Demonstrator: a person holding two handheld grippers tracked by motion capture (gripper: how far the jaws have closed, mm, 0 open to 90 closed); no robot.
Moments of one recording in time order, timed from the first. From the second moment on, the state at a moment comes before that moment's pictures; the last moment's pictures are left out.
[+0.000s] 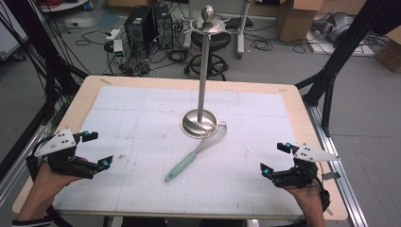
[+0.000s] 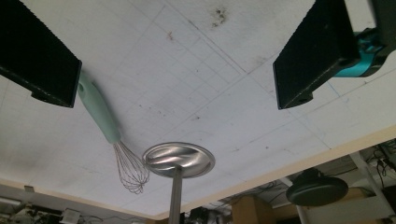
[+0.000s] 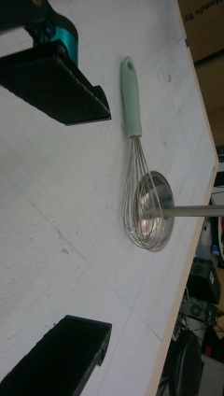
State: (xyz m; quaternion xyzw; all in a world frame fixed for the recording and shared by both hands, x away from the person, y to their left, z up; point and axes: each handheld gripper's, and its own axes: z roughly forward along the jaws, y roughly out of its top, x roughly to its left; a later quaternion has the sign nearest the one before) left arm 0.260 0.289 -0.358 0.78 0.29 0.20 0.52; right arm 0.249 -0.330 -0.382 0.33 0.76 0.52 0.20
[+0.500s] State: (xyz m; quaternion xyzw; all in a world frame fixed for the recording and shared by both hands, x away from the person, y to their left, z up) left arm 0.277 0.257 -0.325 0.82 0.23 0.20 0.48; right arm 0.247 -0.330 -0.381 0.33 0.76 0.52 0.19
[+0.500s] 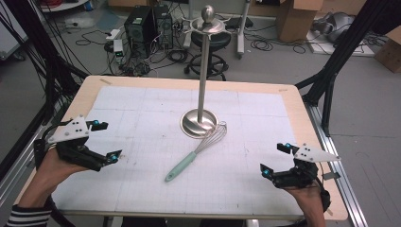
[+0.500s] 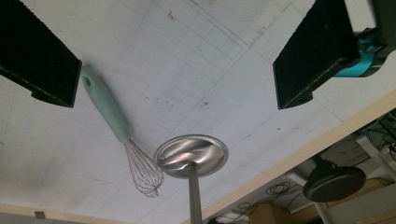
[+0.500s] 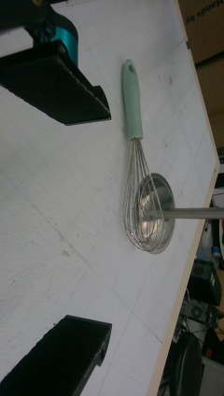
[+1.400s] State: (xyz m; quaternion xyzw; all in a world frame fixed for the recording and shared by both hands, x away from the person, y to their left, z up) left arm 0.310 0.159 -0.327 0.89 0.16 0.13 0.41; right arm 0.247 -0.327 -0.380 0.32 0.77 0.52 0.19
